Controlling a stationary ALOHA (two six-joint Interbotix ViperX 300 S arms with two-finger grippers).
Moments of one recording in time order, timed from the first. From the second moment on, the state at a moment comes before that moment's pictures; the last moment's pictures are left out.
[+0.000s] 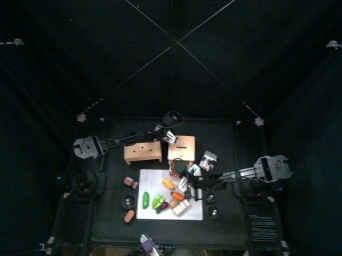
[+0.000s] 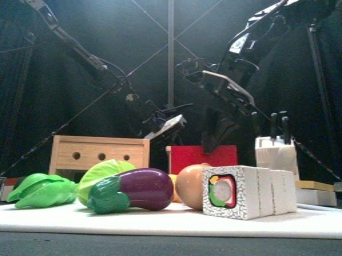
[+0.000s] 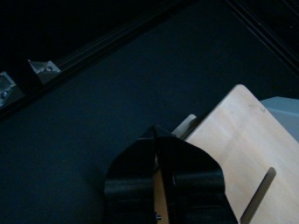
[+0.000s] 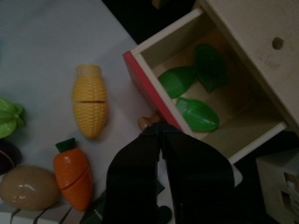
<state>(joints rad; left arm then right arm) 0.49 0.33 0.20 0.54 0.13 -0.92 0.08 0.02 0.52 -0.70 0.66 1.22</state>
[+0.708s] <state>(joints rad) 0.49 0.33 0.20 0.54 0.13 -0.92 -0.01 0.05 0.50 -0.77 0.69 1.22</state>
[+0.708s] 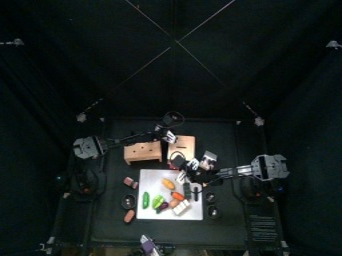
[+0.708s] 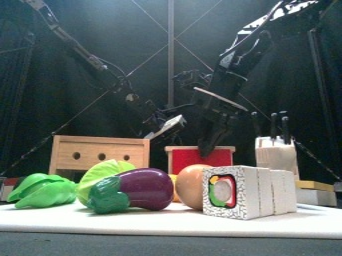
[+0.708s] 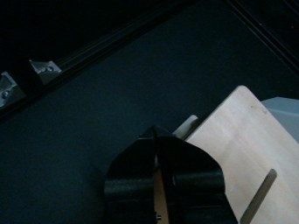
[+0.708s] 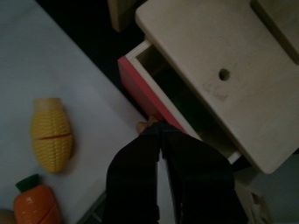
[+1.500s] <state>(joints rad) 0.49 0.33 0.20 0.54 0.13 -0.92 -0.06 0.07 0.46 -0.78 0.70 1.23</state>
